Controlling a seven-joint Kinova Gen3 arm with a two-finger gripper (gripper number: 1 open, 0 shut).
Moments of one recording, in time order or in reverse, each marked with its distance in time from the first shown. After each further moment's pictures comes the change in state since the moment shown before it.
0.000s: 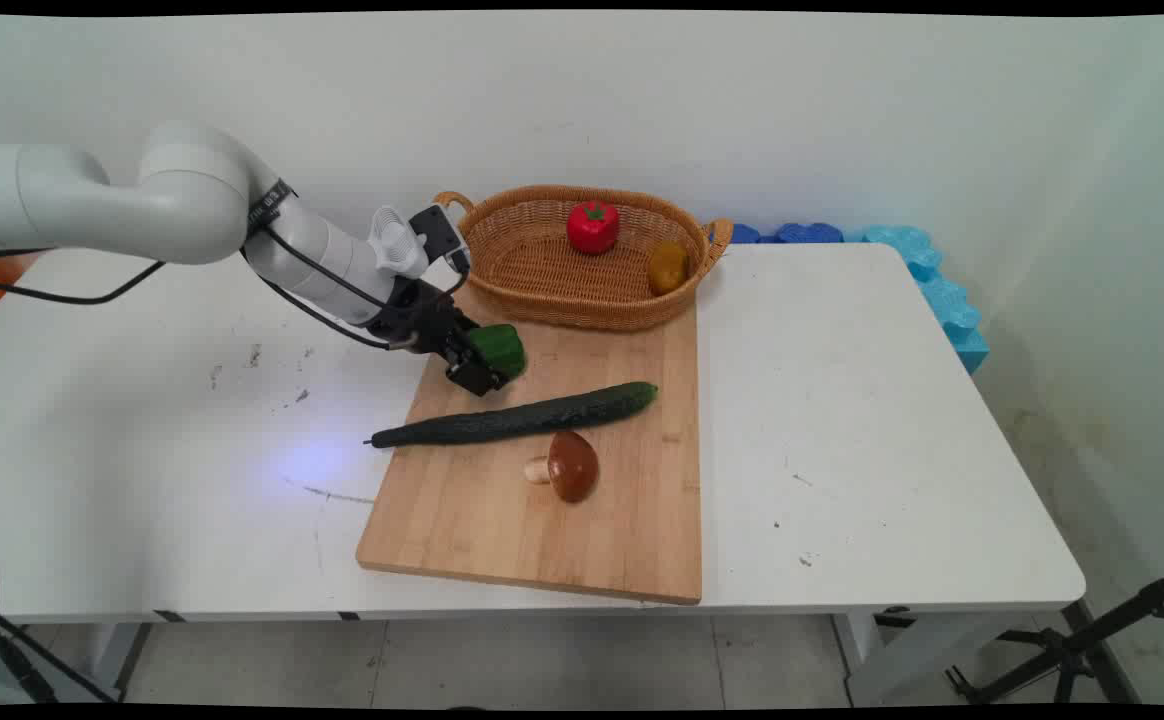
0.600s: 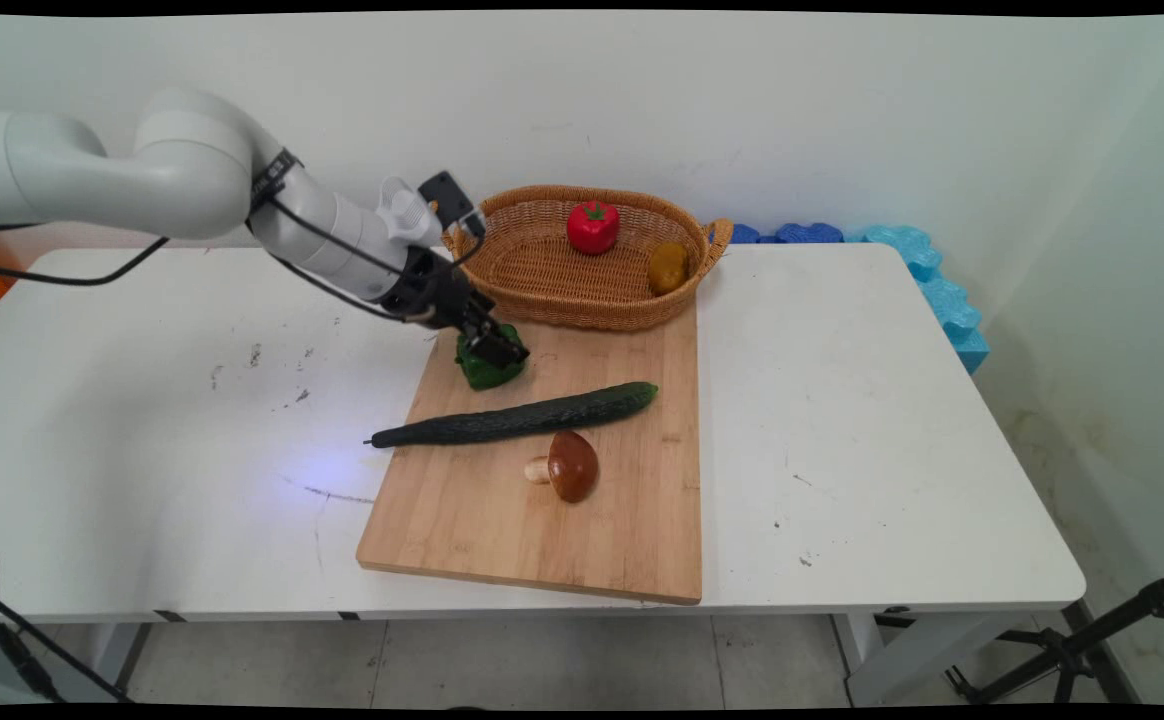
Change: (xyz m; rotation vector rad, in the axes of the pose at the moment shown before) arm 0.033 0.008 -0.020 0.024 0.049 -0.062
